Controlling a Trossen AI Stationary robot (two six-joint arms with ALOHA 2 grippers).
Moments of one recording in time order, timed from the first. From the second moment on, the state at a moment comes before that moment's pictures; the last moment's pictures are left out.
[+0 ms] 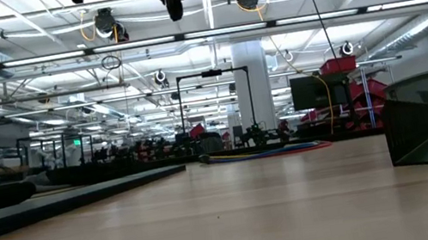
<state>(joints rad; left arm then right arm) 0.90 0.81 0.95 0.14 0.73 -0.80 -0.29 1.91 1.61 0.29 -0.47 0.07</state>
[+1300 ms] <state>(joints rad) 1.10 0.67 0.95 0.20 0.71 -0.78 -0.29 1.91 1.61 0.20 -0.47 0.11</state>
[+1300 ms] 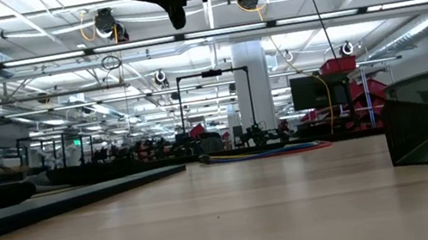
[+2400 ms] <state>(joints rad) 1.08 0.76 0.95 0.20 0.69 -0.74 -0.30 1.91 1.61 0.29 -0.39 0.28</state>
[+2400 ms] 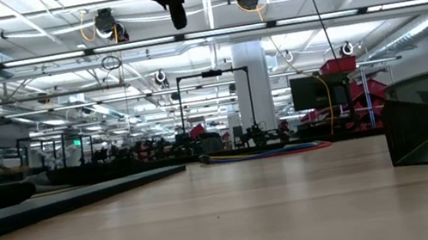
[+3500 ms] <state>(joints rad) 0.96 0.76 0.95 0.22 0.65 -0.73 -0.31 1.91 1.61 0.08 -0.34 0.43</state>
